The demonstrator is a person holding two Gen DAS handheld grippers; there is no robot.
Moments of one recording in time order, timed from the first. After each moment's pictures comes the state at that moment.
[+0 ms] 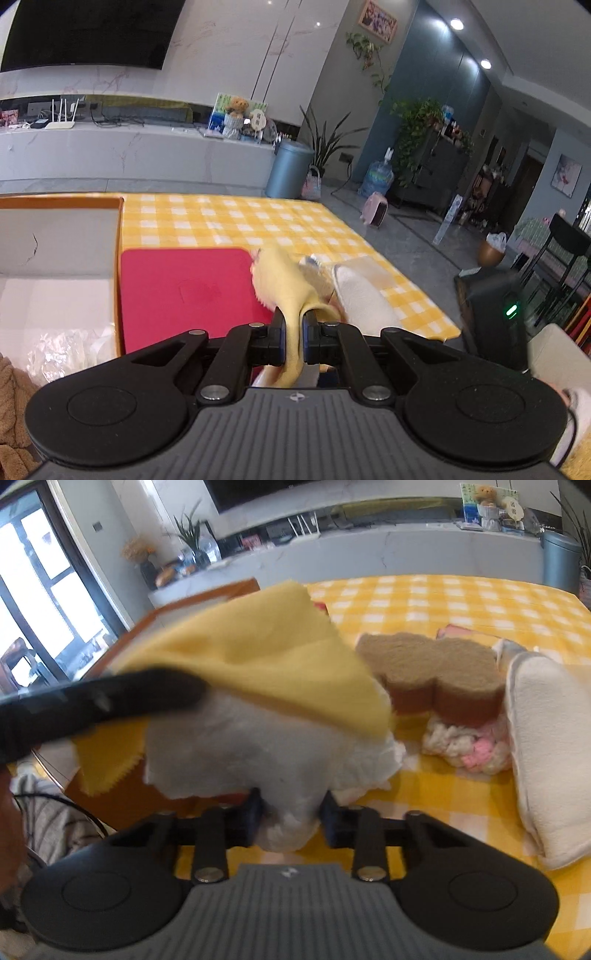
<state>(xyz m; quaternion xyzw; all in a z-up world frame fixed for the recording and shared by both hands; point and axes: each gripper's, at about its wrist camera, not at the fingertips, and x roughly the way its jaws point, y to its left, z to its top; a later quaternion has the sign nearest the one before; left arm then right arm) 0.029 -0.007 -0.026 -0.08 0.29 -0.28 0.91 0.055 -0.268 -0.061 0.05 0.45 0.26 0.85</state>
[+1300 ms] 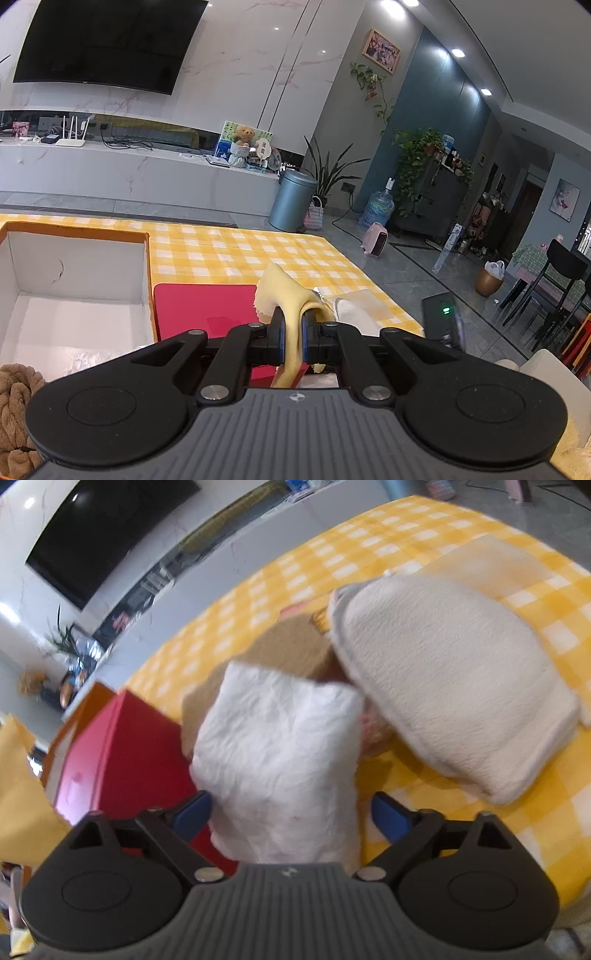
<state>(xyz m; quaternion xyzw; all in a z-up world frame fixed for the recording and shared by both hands) 0.020 0.016 -0.006 -0.10 0.25 -0.27 0.92 0.094 -0.324 -0.086 0.26 0.47 0.07 0.84</state>
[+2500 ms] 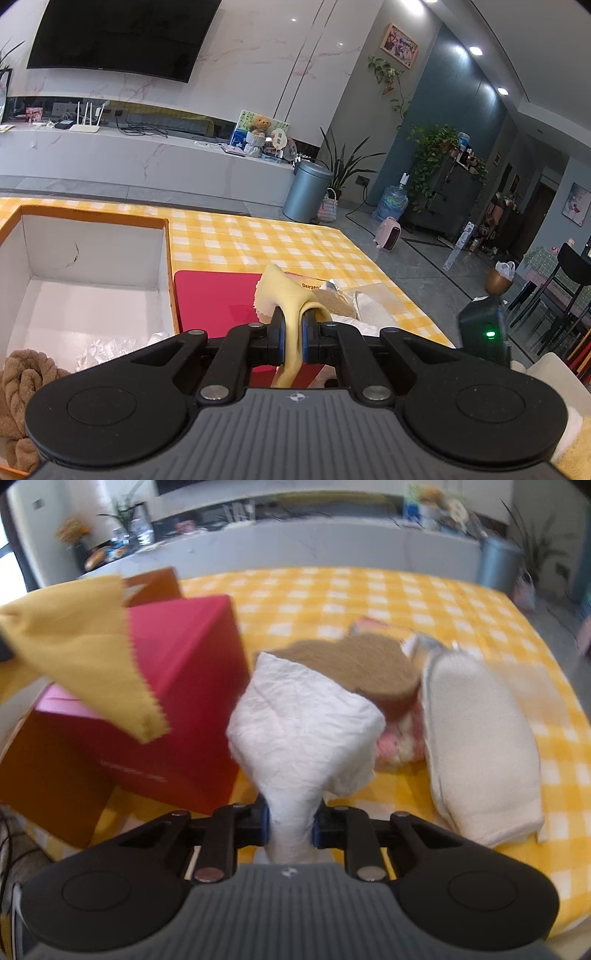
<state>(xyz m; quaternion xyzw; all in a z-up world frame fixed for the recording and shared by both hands) 0.021 0.029 -0.006 -0.11 0.27 -0.25 0.92 0.067 -0.272 -0.054 -0.01 0.46 0.15 0.88</state>
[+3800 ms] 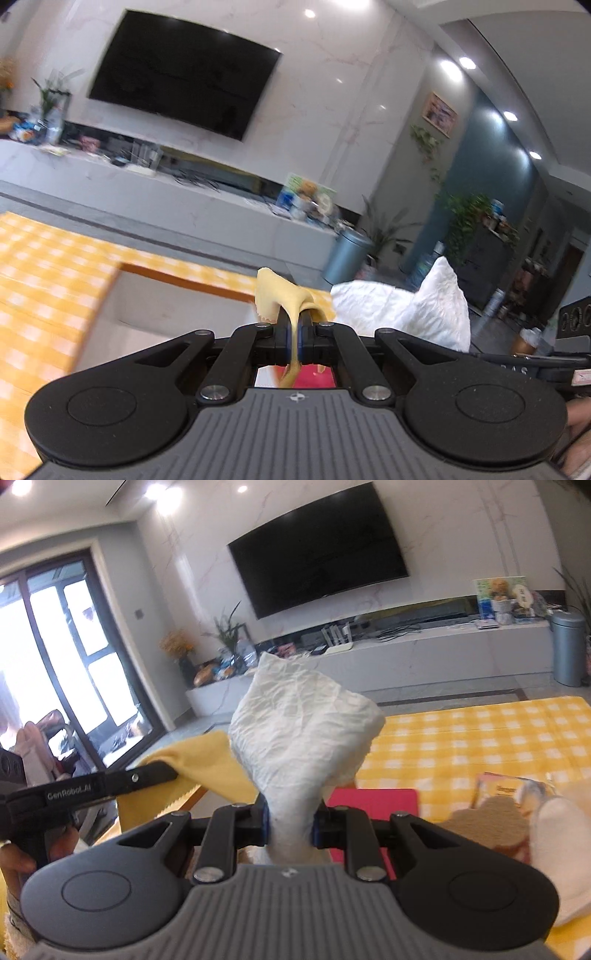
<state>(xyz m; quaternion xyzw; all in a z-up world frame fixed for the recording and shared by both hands) -0.011 0.125 0.036 -0.16 0.19 -0.15 0.96 0.028 -0.224 0.071 0.11 0.28 0.30 0.91</state>
